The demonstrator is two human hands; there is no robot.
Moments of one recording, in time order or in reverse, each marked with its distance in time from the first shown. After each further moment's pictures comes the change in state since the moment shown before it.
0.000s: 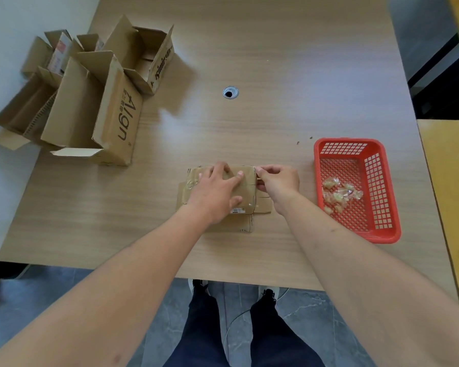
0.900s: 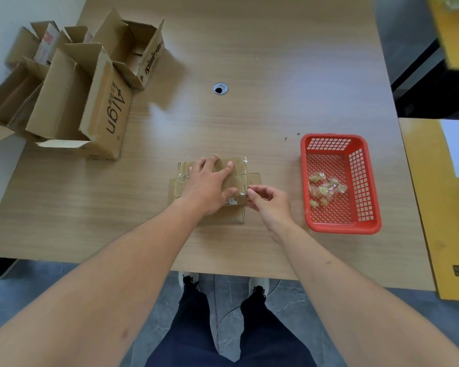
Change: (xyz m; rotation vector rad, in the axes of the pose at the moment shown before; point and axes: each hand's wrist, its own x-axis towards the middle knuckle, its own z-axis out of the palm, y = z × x) left_hand 0.001 0.011 0.007 -0.028 -0.005 -0.069; right_hand -0.042 0.060 -0.037 0.111 -0.183 -0.072
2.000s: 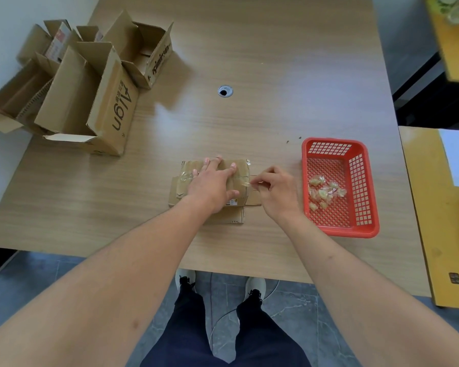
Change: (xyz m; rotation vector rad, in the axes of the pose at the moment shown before) left_hand -0.004 0.012 -0.002 -0.109 -0.053 -0.085; right_hand 0.012 -0.035 -0.010 -0.773 0.049 -0.626
